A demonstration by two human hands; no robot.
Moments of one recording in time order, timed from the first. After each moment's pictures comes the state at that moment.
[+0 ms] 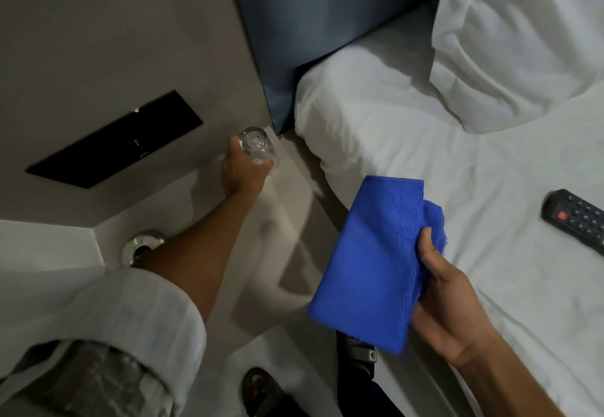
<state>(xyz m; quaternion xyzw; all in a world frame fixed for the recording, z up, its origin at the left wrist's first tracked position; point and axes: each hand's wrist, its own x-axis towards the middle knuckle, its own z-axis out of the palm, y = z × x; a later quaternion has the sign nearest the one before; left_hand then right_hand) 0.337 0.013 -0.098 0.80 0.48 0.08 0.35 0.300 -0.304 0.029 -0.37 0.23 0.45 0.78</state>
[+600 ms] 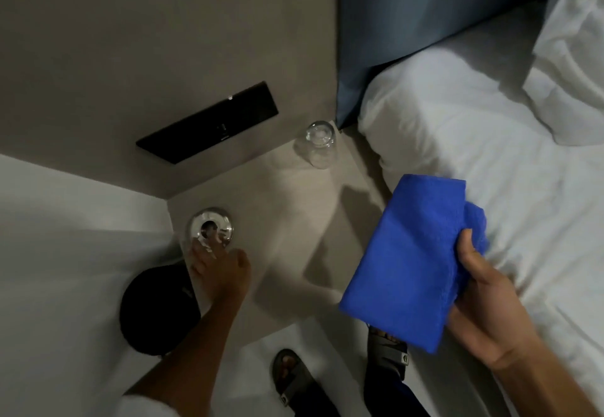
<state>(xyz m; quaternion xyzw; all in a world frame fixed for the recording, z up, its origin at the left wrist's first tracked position) 0.093 0.018 -0.114 0.79 0.59 -0.05 0.13 0.285 -0.266 0.042 -0.40 0.24 0.47 0.75</state>
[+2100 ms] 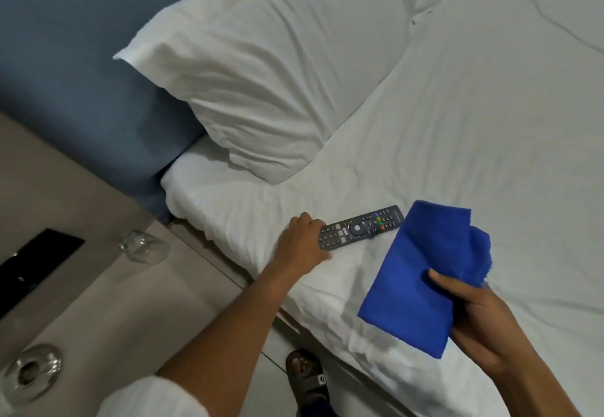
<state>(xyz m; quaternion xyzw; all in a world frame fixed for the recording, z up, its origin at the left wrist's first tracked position) 0.375 -0.309 0.060 0.94 -0.05 -0.20 0.26 0.282 -0.561 0.155 -0.49 0.29 0.18 0.80</state>
